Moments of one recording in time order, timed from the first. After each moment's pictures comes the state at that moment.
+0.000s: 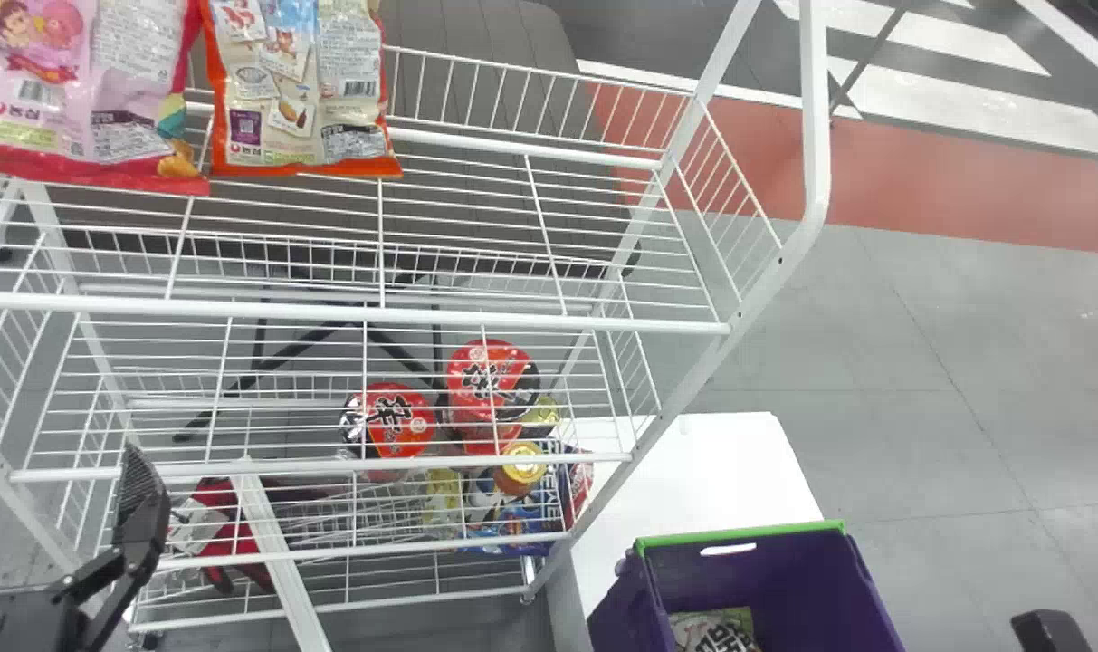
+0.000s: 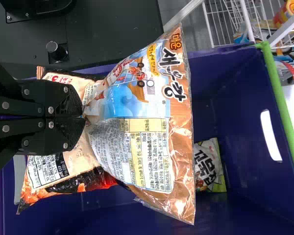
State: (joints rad) left arm 0.64 0.10 -0.17 -1.80 0.03 -0.38 0.18; right arm 0.57 -0.31 -0.70 -1.74 0.54 1.12 1.30
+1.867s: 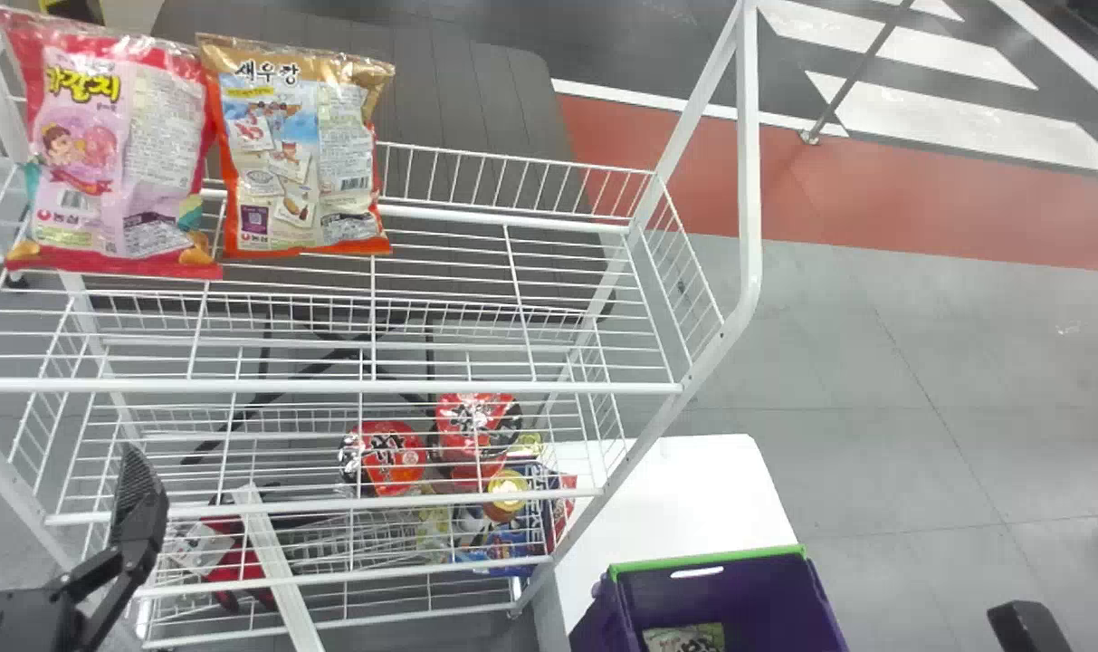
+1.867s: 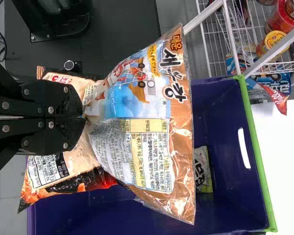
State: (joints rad) left arm 0.64 0.10 -0.16 -1.82 0.02 -0.36 0.18; right arm 0.57 -0.30 -0.66 -1.75 0.56 1.13 1.30
